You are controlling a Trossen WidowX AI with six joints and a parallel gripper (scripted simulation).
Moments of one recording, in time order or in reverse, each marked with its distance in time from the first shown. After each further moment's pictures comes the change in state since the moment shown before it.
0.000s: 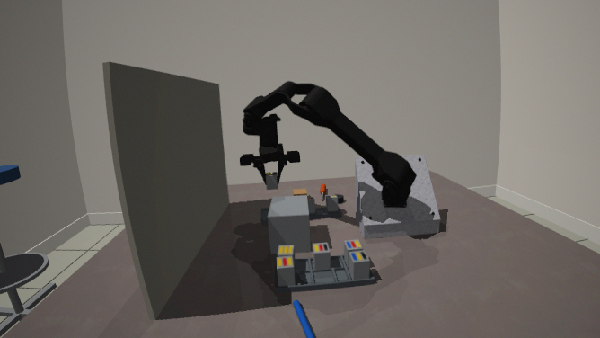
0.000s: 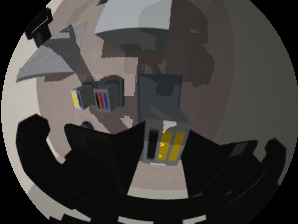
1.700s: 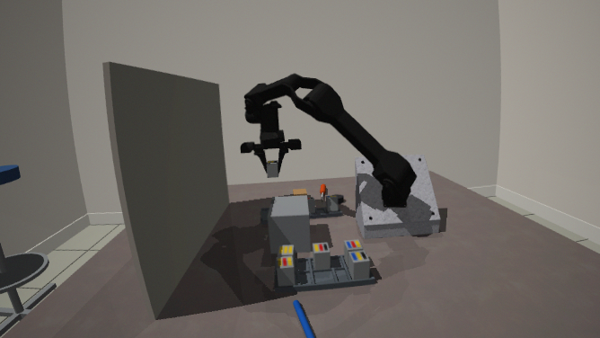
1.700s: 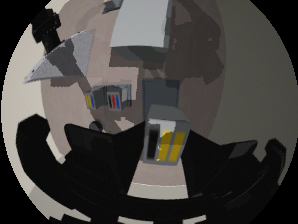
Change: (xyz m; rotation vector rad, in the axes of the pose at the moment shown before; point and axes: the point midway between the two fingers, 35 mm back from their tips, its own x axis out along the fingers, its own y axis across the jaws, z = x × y) arm -0.040 0.006 0.006 0.015 -0.016 -0.001
